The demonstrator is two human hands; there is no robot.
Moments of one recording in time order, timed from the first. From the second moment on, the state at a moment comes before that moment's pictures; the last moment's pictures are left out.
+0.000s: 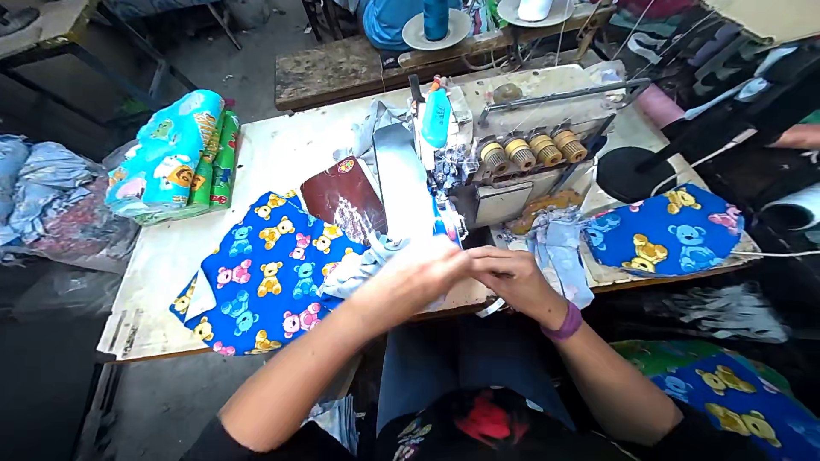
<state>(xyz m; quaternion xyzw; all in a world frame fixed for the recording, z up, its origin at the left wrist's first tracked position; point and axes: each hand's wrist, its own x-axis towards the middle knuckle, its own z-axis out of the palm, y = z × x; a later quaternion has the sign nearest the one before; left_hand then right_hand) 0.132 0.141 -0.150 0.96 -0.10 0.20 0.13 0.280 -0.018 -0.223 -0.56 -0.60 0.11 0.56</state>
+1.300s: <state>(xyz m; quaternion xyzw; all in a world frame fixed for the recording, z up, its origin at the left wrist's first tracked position) 0.159 0.194 -0.145 0.97 -0.07 0.23 0.08 0.292 0.020 -0.196 -0.61 -0.48 0.22 0.60</state>
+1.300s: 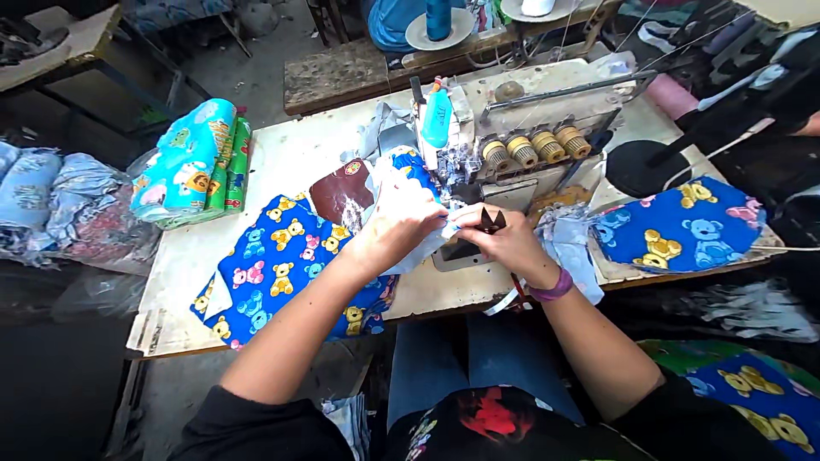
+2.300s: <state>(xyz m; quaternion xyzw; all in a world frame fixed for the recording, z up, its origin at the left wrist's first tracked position) 0.150 0.212 -0.104 0.96 -0.10 0.16 0.22 0.294 0.022 -0.189 -0.61 -0.45 0.26 0.60</state>
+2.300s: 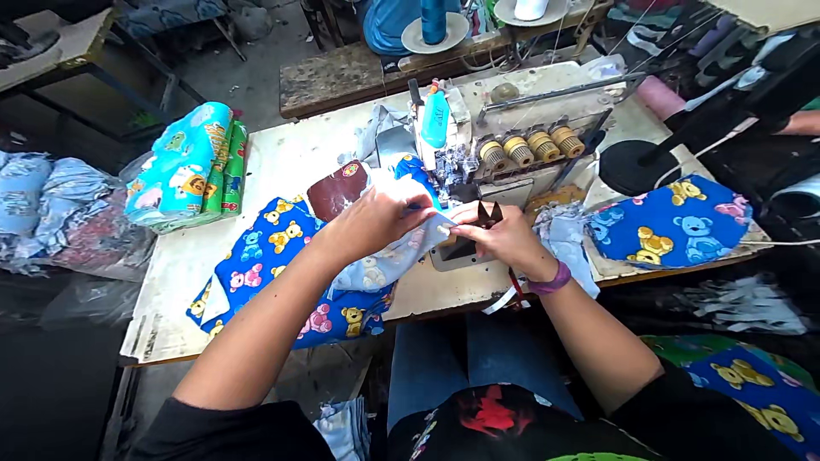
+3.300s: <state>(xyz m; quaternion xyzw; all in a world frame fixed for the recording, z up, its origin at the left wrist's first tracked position) 0.183 0.279 -0.134 0.97 0.10 0.11 0.20 0.294 0.019 -0.193 -0.62 -0.46 0.25 0.59</state>
